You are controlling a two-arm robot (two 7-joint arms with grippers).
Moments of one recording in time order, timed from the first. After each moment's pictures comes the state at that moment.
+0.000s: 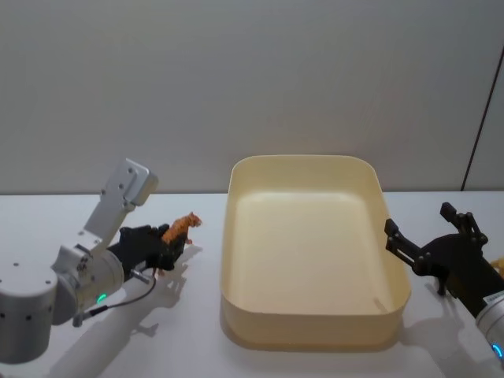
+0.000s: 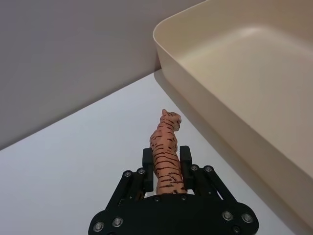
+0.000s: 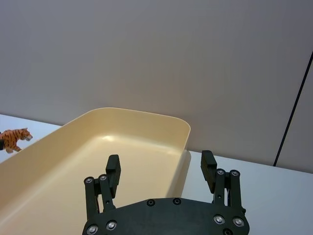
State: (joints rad) left arm -0.34 0.45 0.32 -1.49 -0.31 0.46 -0.26; right arm -0.01 0.34 -0.23 -1.77 0.29 0.03 0.07
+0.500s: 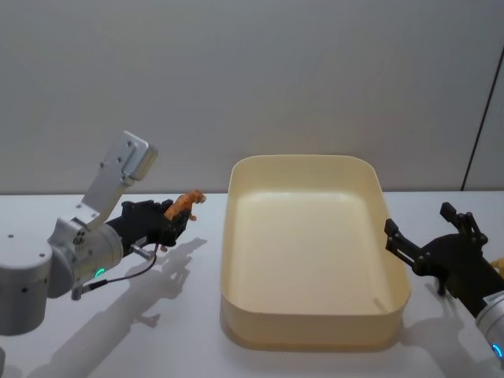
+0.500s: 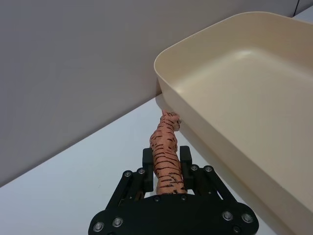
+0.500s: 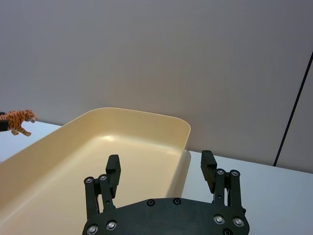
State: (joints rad) left arm -0.40 0.45 0.30 -1.48 -0.28 0.46 -0.33; right arm -0.01 0.34 -0.23 -1.77 0.29 0.03 0.07
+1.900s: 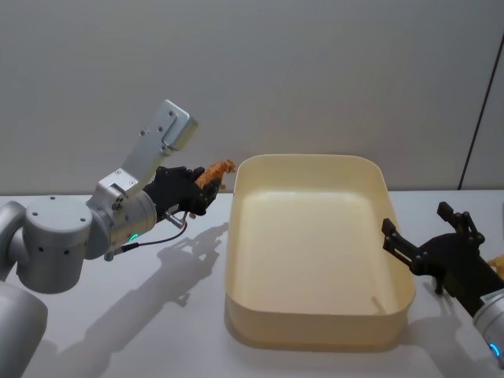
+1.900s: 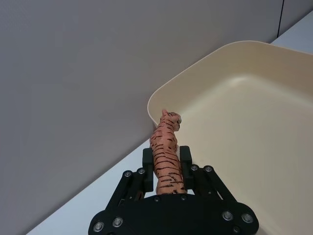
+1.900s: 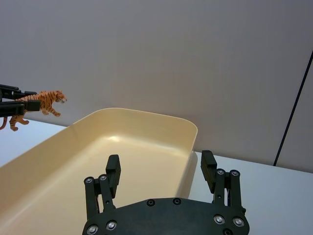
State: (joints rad) left arm -0.55 0.35 0.35 -1.36 -0.15 0.40 -0.40; right arm -0.01 0.34 -0.23 -1.77 0.29 0.03 0.07
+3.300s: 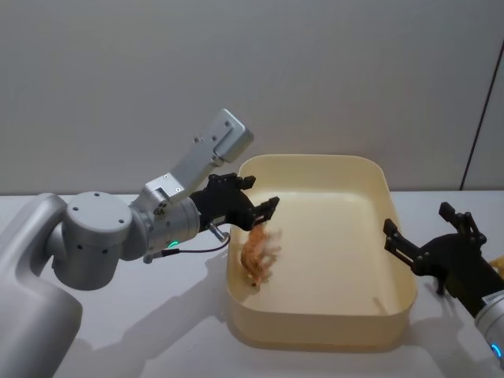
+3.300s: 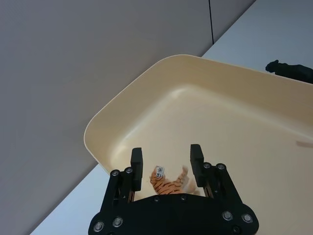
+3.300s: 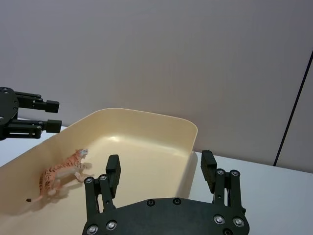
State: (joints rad) left arm -0.57 0.31 0.42 -1.38 -0.09 0.41 -0.54; right arm -0.01 0.34 -0.23 -1.77 0.29 0.03 0.07
